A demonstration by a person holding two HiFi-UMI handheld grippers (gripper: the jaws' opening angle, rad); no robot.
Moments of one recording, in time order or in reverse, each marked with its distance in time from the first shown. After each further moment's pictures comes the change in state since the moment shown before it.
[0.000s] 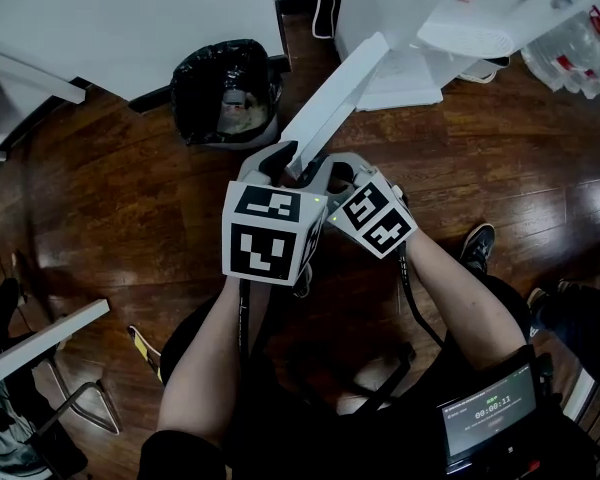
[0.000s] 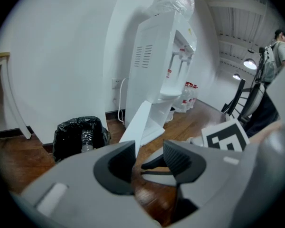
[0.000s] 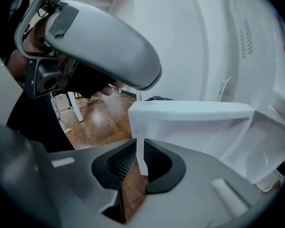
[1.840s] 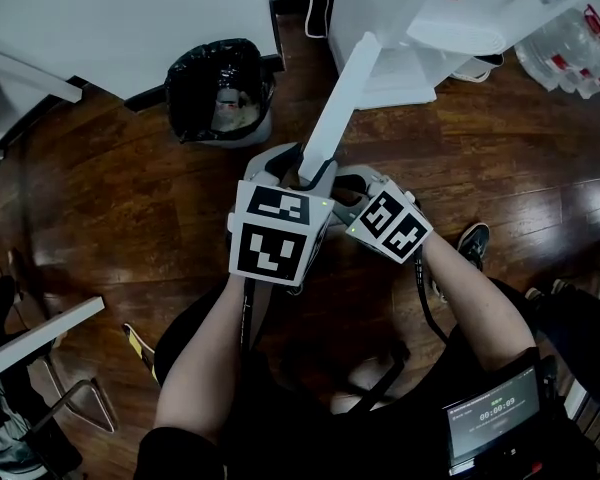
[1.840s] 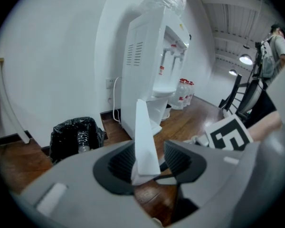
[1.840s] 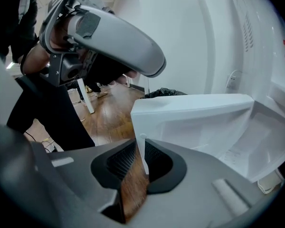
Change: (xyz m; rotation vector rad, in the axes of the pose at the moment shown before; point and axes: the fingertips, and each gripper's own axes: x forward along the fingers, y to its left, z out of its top) left arm 0.006 -0.018 -0.006 0.069 0.017 0.004; right arm -0.033 0.011 -0.039 -0.036 0.075 0.102
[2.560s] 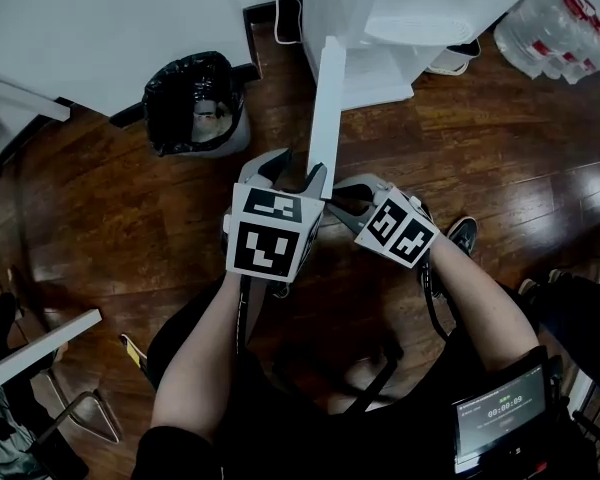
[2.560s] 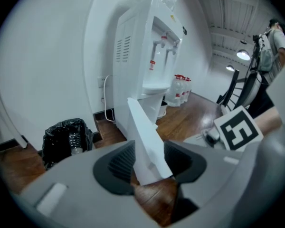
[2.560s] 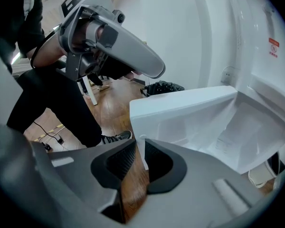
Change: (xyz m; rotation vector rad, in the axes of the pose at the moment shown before) left arm 0.022 -0.034 0.002 0.043 0.031 -0.014; right arm -0.050 -0.008 -0.046 -0.022 0.083 0.008
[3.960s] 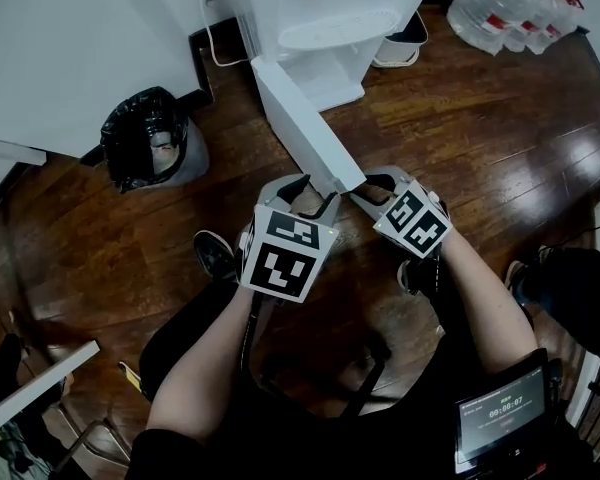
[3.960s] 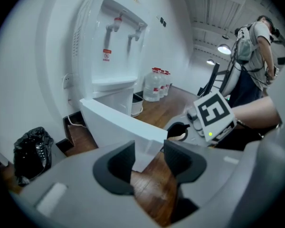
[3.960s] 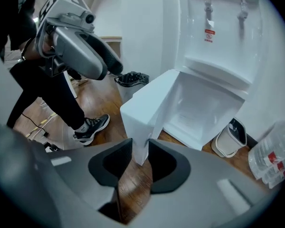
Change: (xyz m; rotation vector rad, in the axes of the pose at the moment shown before) left arm 0.046 -0.126 0.009 0.135 0.061 -0.193; right arm -0.098 -0.079 -0.101 0.113 0.080 -0.234
